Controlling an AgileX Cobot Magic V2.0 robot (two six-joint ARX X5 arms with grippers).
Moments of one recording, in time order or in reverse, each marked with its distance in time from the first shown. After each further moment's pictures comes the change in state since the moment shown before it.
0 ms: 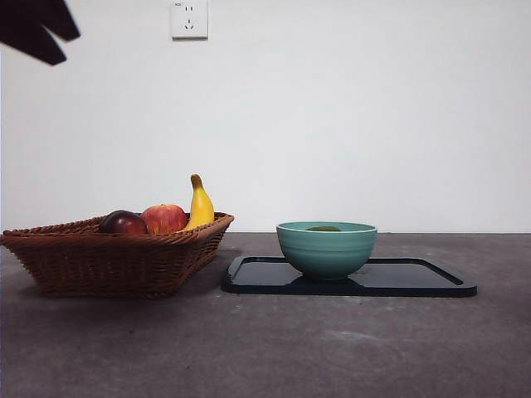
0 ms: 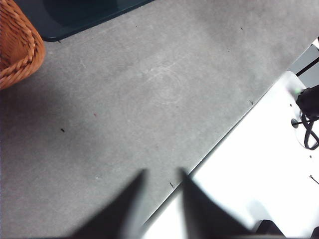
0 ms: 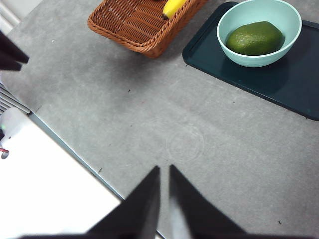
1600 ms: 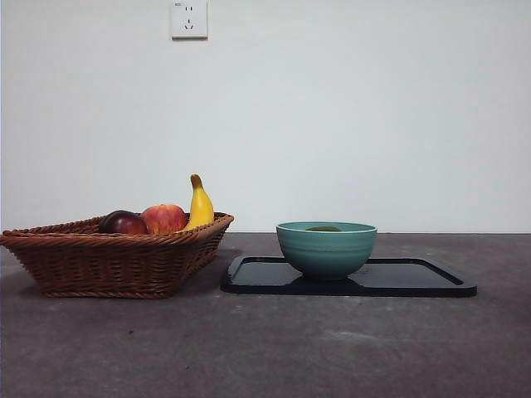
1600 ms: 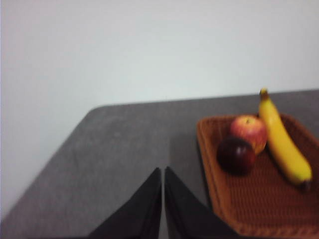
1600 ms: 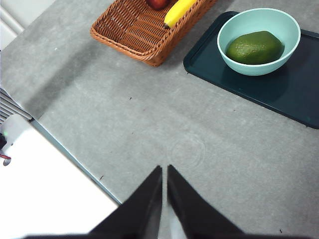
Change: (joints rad) left arm 0.689 -0.779 -0.651 0.681 -0.342 0.235; right arm 0.000 0.000 0.000 0.026 0.000 0.000
